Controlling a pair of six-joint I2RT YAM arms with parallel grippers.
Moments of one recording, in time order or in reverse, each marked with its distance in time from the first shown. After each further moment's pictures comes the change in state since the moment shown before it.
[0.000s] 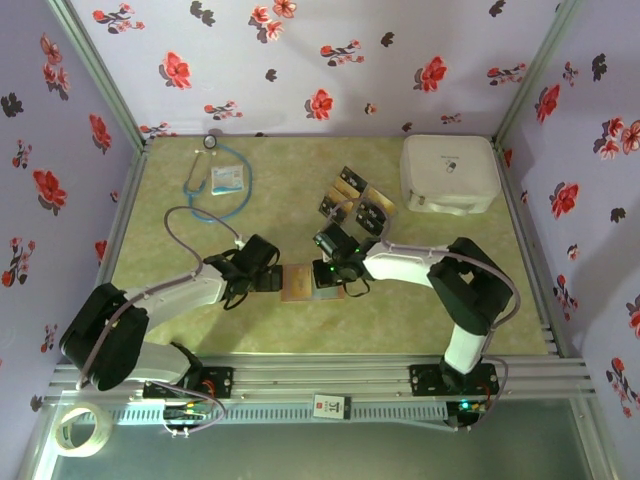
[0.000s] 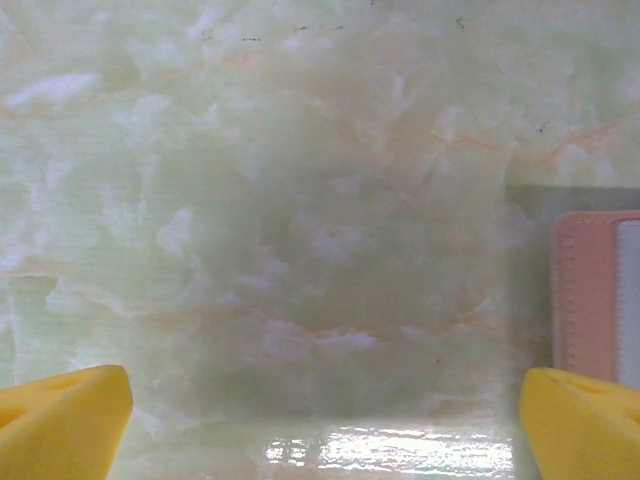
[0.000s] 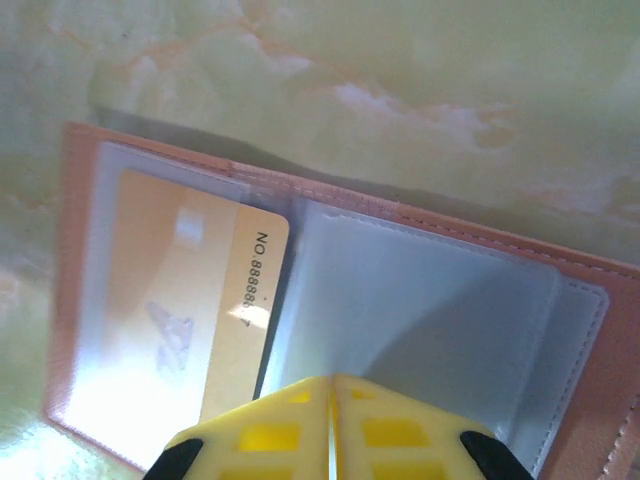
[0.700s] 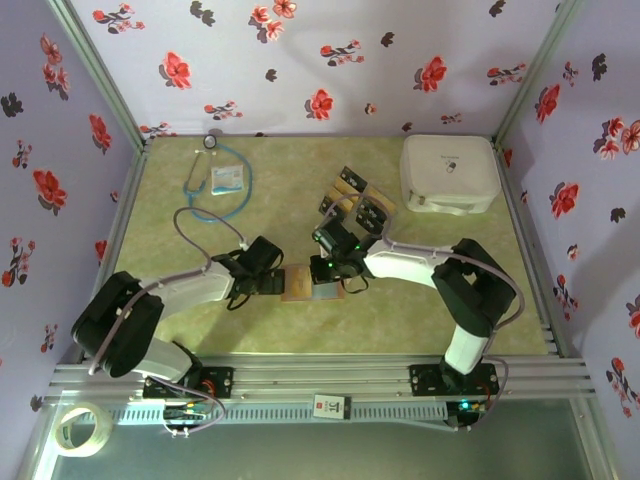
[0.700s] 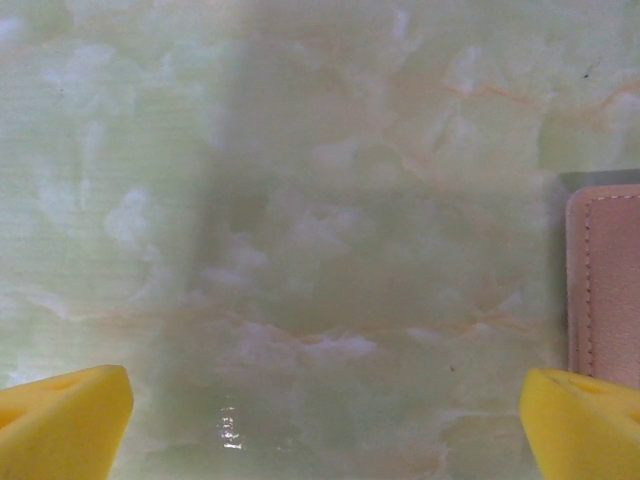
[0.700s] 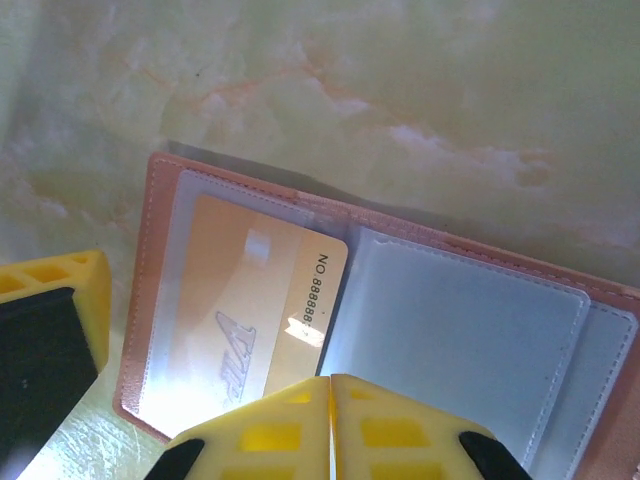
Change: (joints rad) left arm 0.000 0.094 0.000 0.033 0.019 0.012; right arm 0.000 0.007 0.031 -0.003 -0.024 0.001
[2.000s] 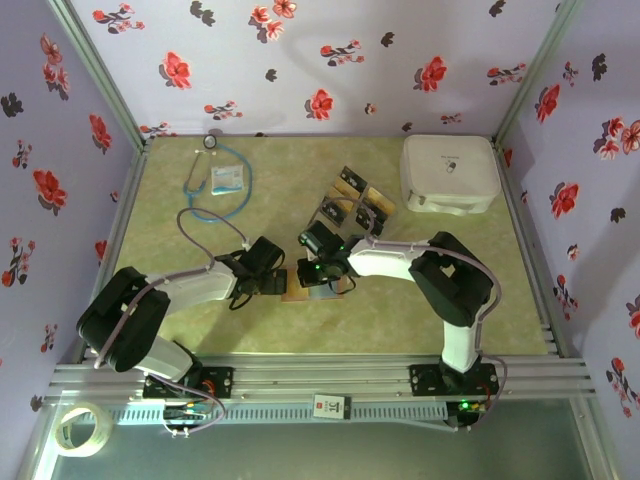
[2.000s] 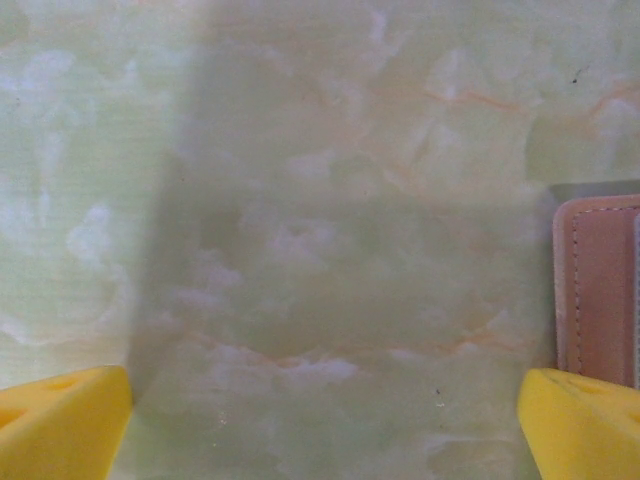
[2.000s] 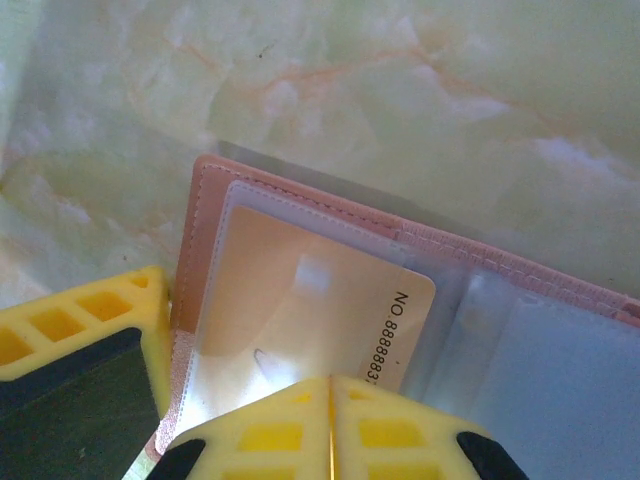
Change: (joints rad) left arm 0.000 0.027 -0.007 0.049 0.013 0.007; right arm 0.039 0.116 0.084 0.023 -0.041 0.011
